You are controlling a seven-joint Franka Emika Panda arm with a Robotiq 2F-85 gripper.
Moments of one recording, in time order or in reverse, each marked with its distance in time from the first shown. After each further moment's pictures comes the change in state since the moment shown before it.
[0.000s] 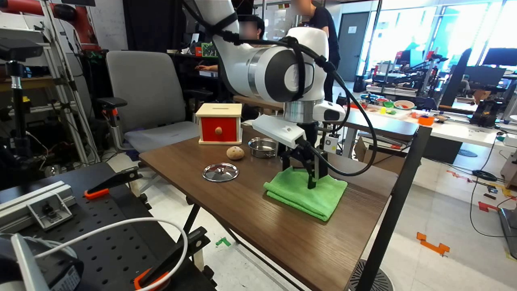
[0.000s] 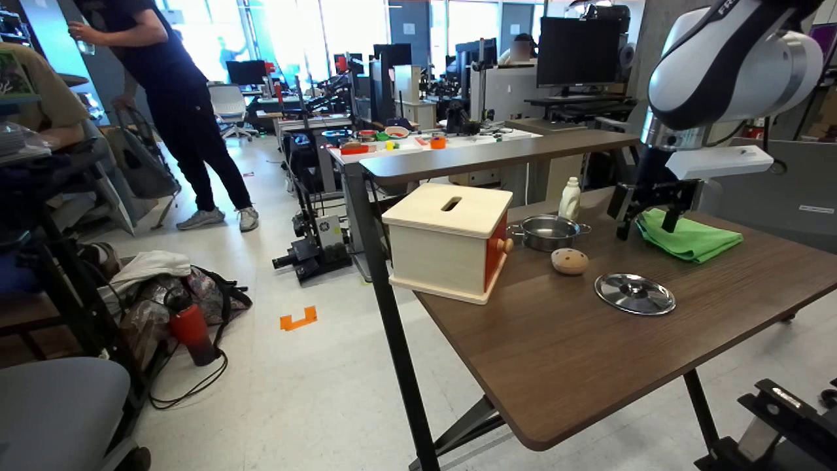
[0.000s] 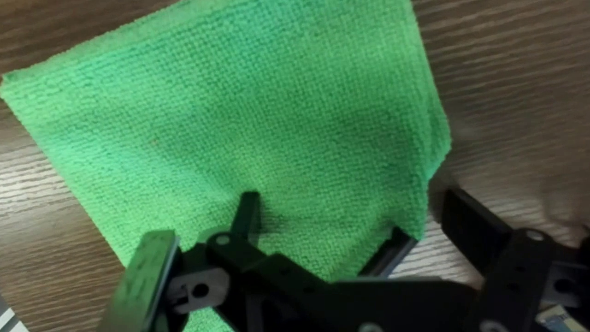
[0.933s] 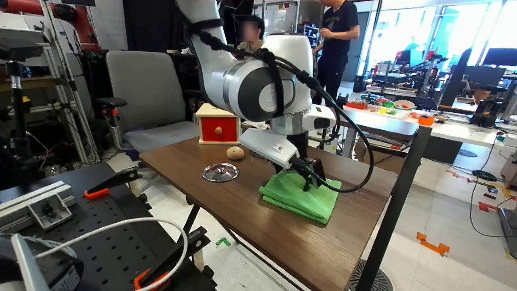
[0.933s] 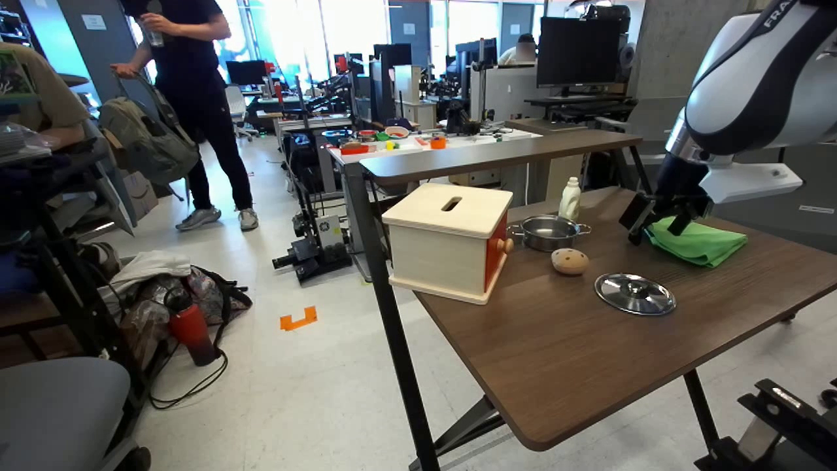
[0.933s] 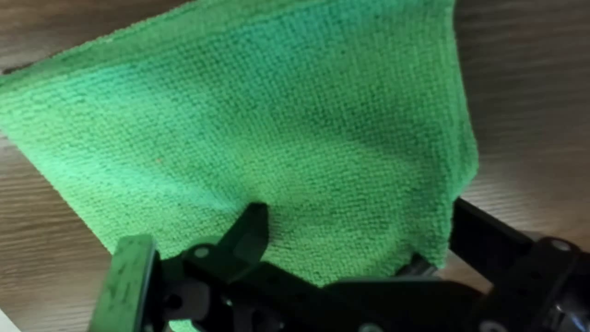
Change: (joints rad) arm -0.064 -0.058 0.055 -0.216 -0.001 0.304 -0.147
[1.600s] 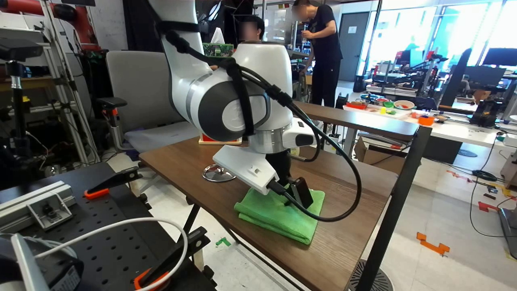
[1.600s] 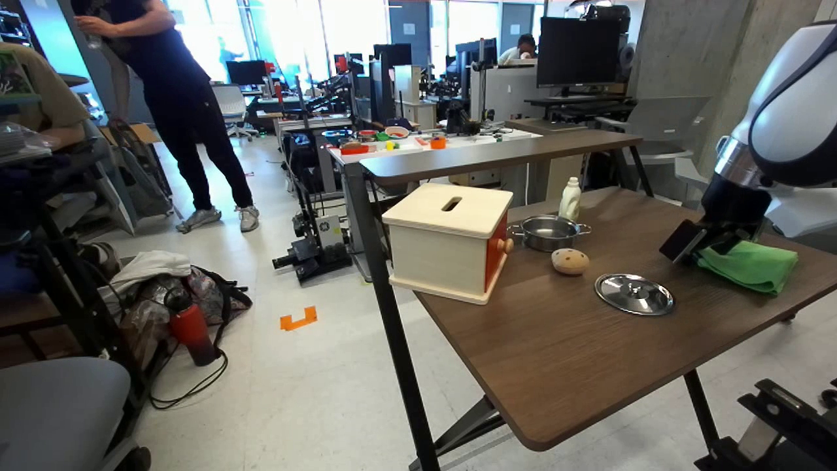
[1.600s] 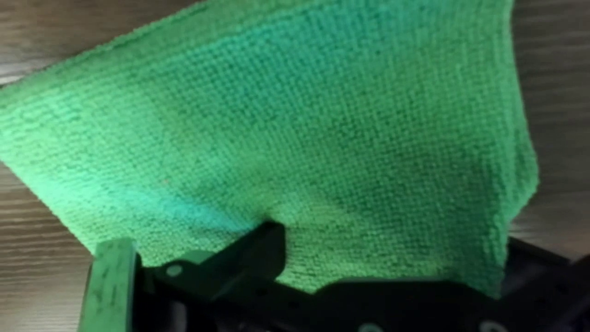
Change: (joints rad) arm -0.032 -0.067 -0.002 -0.233 -0.005 0.154 -0.073
